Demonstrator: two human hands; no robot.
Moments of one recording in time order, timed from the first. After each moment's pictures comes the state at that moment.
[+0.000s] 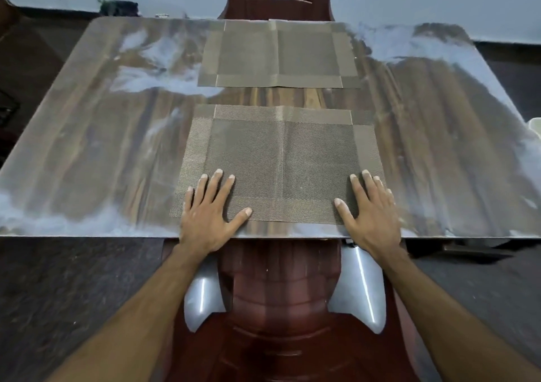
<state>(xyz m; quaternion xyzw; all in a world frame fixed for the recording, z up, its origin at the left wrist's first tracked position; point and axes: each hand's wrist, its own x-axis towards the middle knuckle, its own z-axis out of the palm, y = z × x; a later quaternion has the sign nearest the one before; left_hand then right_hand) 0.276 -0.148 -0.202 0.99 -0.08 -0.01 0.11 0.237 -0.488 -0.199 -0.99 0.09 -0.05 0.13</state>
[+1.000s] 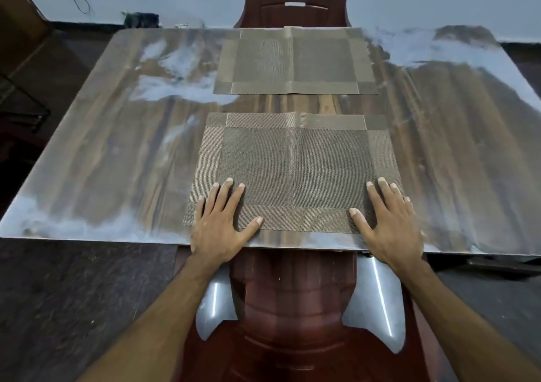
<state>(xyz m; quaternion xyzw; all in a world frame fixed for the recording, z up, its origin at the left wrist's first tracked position) 0.272 -0.147 -0.201 0.99 -0.06 0.02 0.10 0.242 -0.493 -0.204 -0.99 0.07 -0.06 0.12</state>
